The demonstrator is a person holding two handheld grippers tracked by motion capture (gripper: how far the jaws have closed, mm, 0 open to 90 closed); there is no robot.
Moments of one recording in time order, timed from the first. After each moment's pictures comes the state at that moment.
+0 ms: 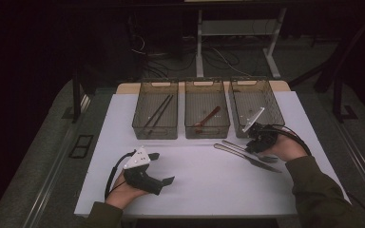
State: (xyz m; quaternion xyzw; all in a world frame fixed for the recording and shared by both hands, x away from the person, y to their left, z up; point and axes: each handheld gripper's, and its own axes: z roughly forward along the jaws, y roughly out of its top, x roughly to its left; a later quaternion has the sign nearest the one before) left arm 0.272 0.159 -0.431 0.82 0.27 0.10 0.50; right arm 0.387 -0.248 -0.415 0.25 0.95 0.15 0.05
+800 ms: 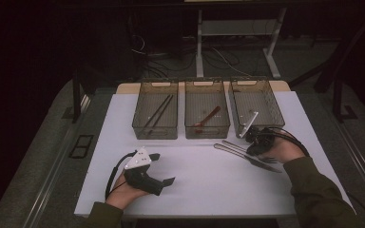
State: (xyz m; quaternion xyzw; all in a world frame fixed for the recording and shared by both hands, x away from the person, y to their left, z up) left arm 0.271 0.157 -0.432 0.82 0.26 0.09 0.49; right arm 0.383 -0.239 -0.422 0.24 0.96 0.11 0.05
